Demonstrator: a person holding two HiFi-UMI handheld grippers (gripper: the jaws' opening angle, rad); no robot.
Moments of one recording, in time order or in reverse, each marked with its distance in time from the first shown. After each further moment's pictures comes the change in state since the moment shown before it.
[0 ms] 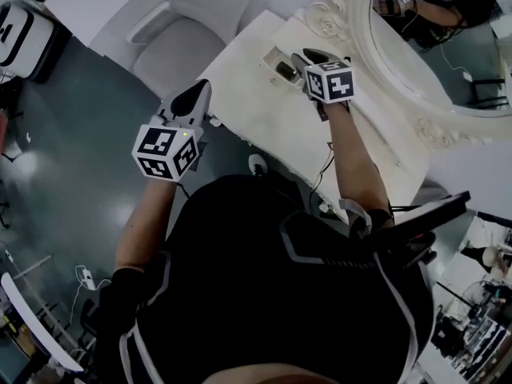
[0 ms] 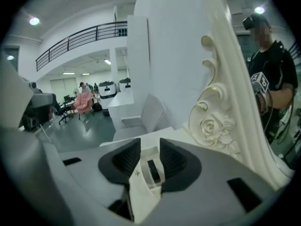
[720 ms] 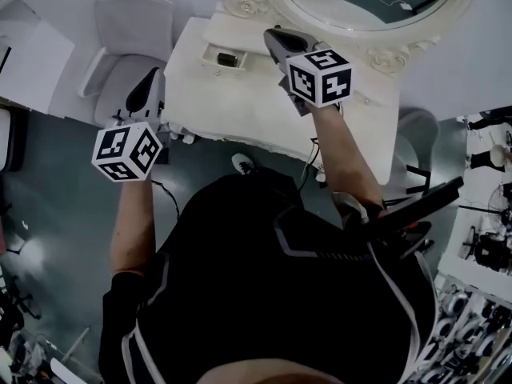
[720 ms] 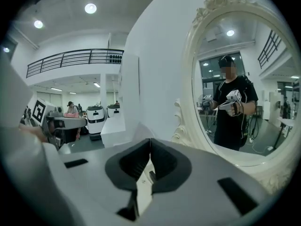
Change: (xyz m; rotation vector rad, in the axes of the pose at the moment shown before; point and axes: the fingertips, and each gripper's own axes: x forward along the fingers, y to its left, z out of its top) left arm -0.004 -0.035 0.066 0.044 -0.119 -0.178; right arm -0.186 0.032 0.053 0.103 -0.315 -0.183
